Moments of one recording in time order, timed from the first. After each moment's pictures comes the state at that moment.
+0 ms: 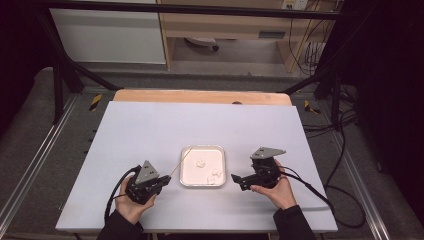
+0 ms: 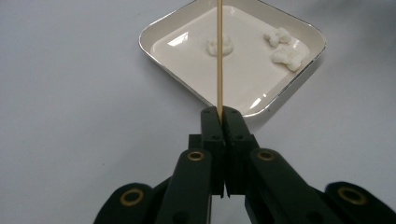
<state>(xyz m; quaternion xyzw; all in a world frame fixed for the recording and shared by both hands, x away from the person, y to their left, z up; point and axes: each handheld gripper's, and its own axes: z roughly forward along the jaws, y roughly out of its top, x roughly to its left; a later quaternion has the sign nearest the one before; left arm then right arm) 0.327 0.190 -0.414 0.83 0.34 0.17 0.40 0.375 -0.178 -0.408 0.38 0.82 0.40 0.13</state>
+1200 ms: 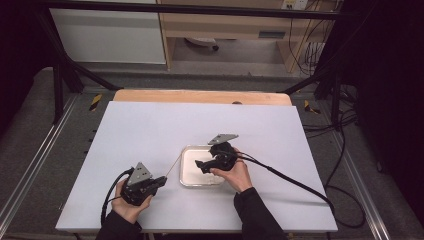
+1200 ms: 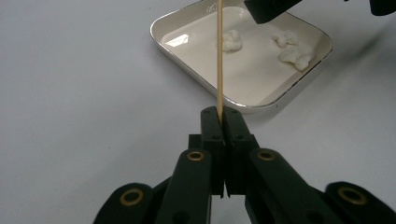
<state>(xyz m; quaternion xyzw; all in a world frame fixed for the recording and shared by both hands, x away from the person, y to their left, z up) 0.327 0.203 -0.425 0.82 0.36 0.16 0.42 0.430 -0.071 -0.422 0.36 0.84 0.40 0.12</state>
